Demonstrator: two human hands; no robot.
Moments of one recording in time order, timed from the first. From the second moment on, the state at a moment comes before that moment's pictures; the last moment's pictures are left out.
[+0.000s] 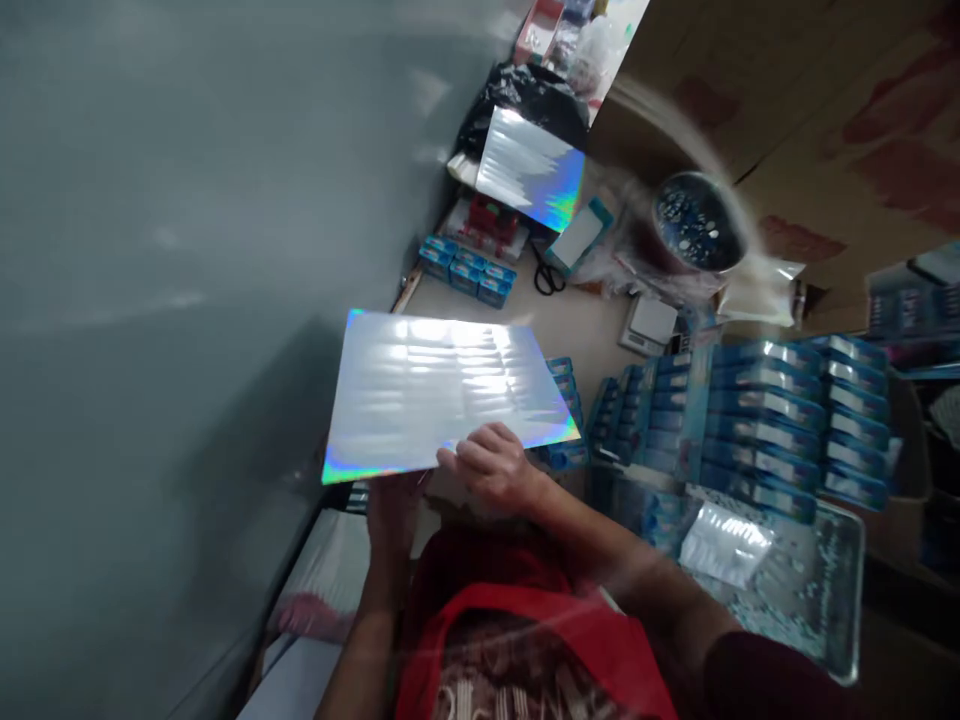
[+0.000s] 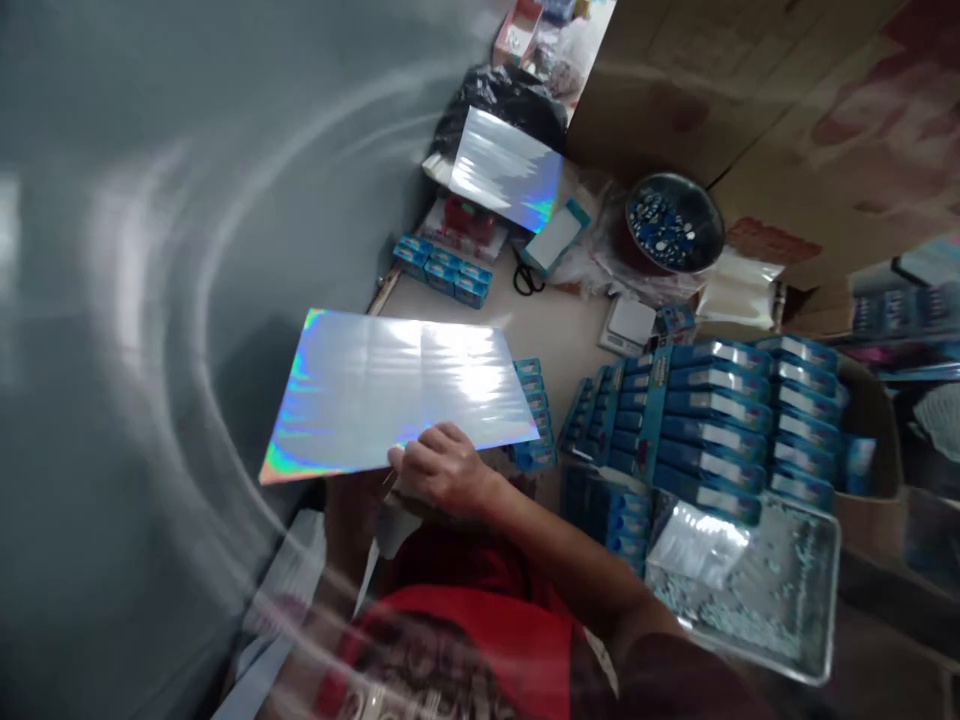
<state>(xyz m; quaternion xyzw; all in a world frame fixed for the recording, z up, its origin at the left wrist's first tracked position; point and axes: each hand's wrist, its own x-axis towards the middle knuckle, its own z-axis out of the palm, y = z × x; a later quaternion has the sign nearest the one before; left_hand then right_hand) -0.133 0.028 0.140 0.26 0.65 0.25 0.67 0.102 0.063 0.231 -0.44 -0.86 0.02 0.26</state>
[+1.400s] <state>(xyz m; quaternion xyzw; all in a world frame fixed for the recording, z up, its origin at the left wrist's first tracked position) -0.100 0.211 0.301 0.85 0.33 0.05 0.41 0.187 0.134 0.306 -0.61 -0.52 0.56 0.20</state>
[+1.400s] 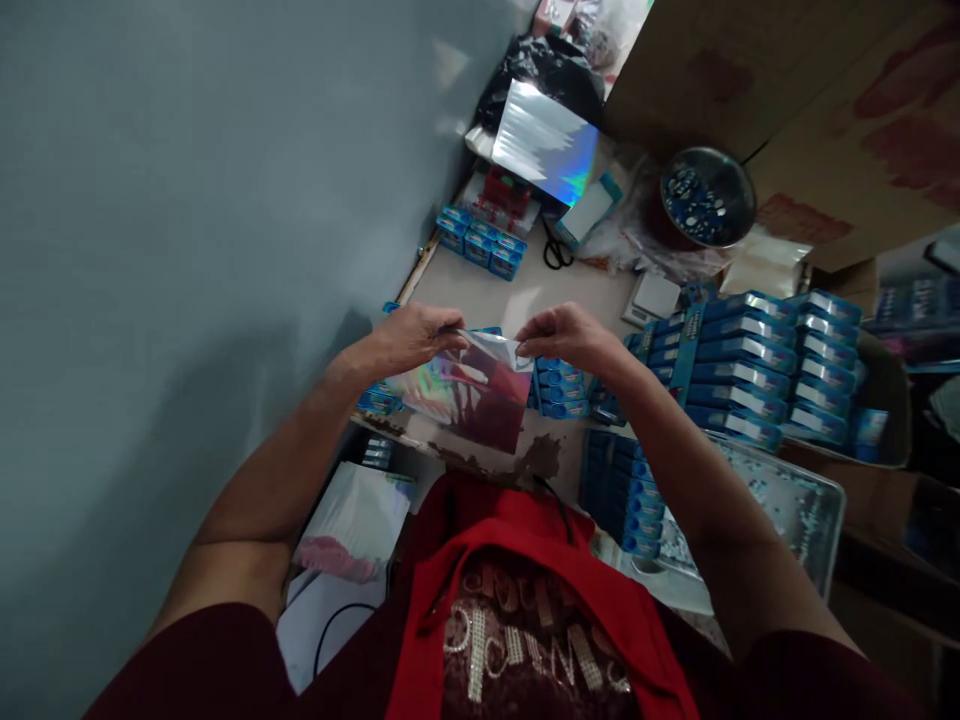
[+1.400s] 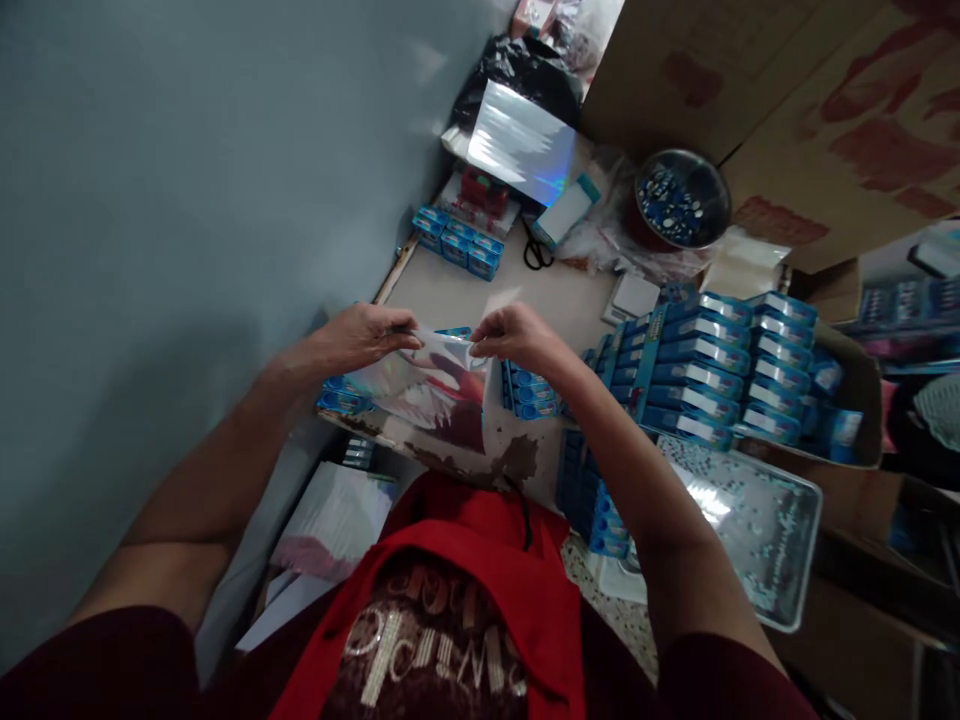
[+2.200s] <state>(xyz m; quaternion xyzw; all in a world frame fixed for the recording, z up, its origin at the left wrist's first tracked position) -0.036 0.154 0.246 0.81 0.33 0.14 0.45 0.193 0.063 0.286 -0.65 -0.48 0.48 0.36</state>
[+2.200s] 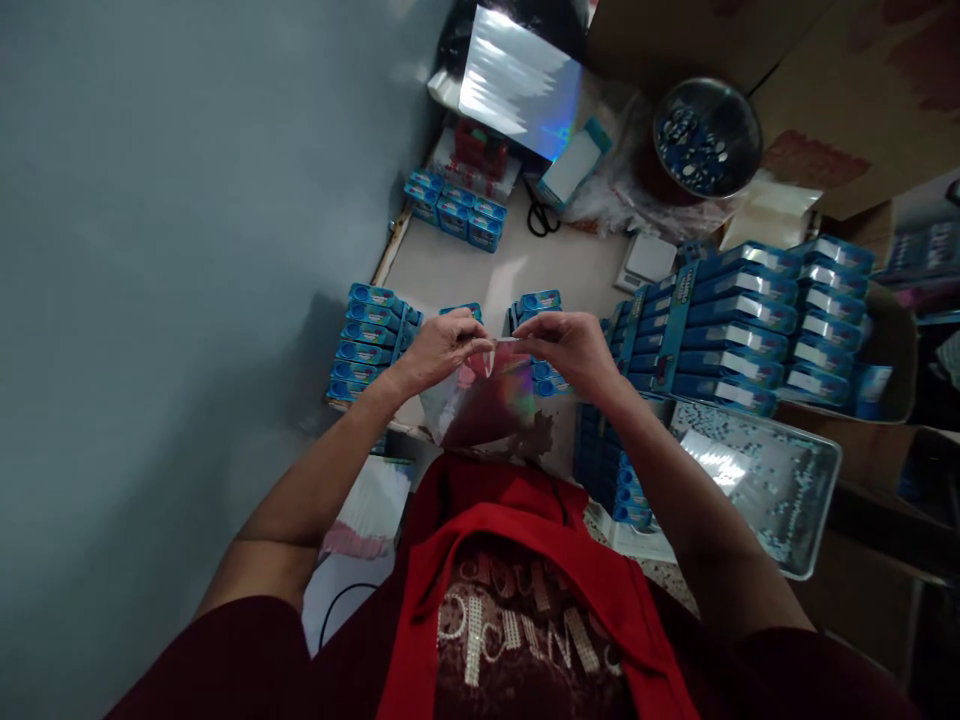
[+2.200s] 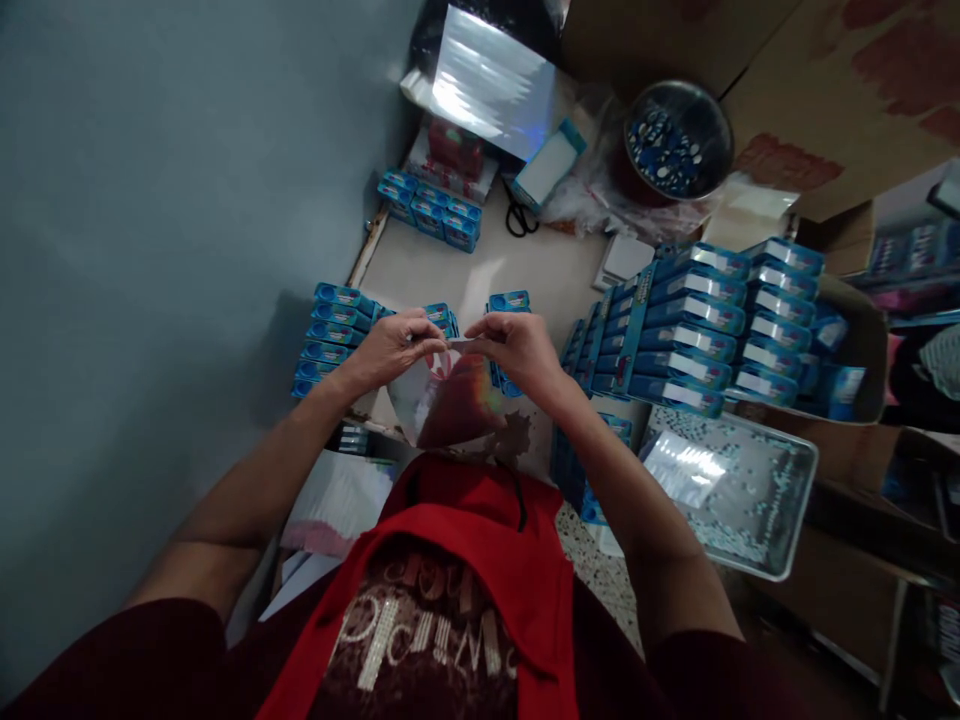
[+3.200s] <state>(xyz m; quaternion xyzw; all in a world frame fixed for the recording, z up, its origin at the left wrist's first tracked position) -0.004 0.125 0.241 0.78 0.30 0.07 0.54 0.220 0.015 0.263 -0.64 -0.38 0.55 0.39</state>
